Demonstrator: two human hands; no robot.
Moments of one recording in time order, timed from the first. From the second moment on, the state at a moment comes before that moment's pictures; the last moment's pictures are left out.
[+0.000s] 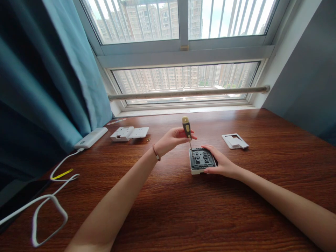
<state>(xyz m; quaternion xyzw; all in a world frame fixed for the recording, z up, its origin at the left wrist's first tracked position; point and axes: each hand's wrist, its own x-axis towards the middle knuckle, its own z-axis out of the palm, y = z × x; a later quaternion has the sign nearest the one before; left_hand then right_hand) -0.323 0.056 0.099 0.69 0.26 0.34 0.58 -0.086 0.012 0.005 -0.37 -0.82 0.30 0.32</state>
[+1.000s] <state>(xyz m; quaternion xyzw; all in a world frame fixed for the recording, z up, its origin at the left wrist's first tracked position) -0.318 0.045 0.104 0.71 0.40 0.38 0.44 -0.086 0.013 0.004 -0.37 -0.82 0.30 0.32</state>
